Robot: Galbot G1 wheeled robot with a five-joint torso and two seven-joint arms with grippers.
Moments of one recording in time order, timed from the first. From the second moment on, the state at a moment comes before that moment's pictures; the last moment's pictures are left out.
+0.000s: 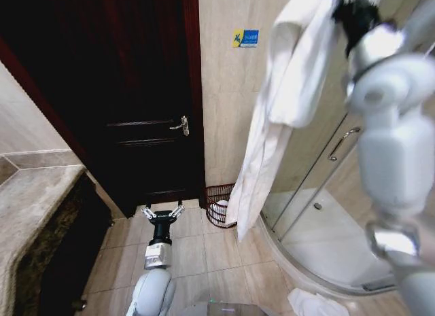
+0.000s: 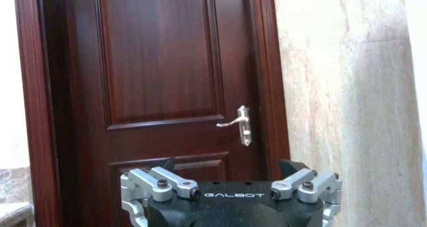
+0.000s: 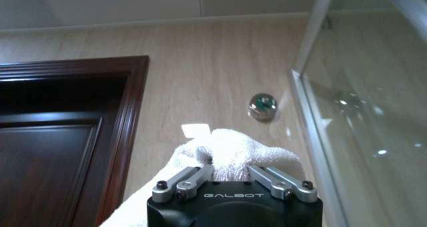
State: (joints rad) left arm 1.69 -1.50 -0.41 -2.21 0.15 -0.08 -0.31; right arm 0.18 0.97 0.14 1.74 0.94 -0.37 0.35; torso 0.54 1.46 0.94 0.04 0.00
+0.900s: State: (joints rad) left arm 1.72 -1.49 -0.41 -2.26 0.18 -0.10 -0.30; right arm 0.33 1.23 0.01 1.30 0.75 -0.25 0.28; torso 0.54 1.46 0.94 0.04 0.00
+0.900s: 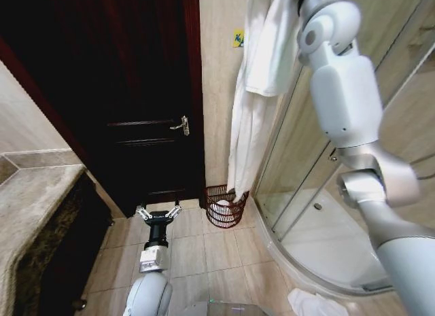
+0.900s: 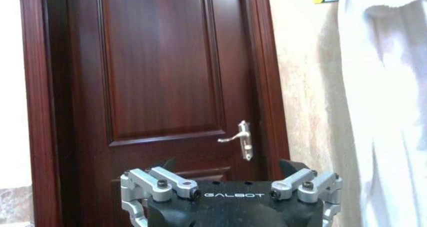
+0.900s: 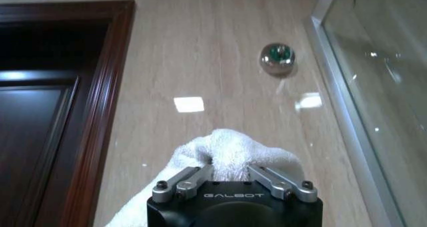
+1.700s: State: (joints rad) left arm 1.71 -1.42 -0.42 -2.25 0.16 -0.08 -0.29; right arm -0.11 1.15 0.08 1.60 0.76 -0.27 0.25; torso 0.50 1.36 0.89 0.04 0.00
